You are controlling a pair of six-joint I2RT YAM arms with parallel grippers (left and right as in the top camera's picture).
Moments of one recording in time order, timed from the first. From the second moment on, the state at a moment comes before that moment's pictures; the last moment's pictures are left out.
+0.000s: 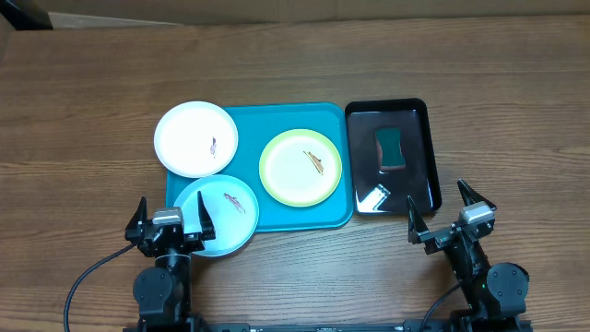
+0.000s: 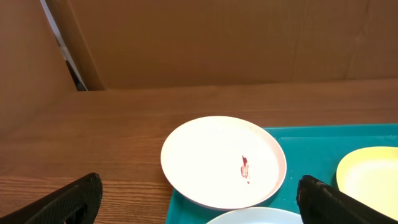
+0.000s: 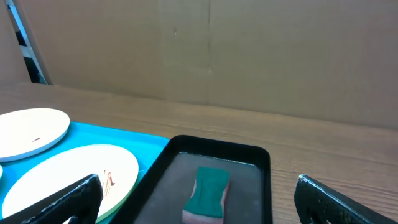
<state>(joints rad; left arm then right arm) 0.07 0.02 0.01 -0.07 -0.07 0.07 0.09 0.01 0.02 -0.02 -0.22 -0.01</state>
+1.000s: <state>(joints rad) 0.07 0.08 0.28 -0.35 0.15 -0.03 0.09 0.01 0.02 -0.02 -0.22 -0.01</state>
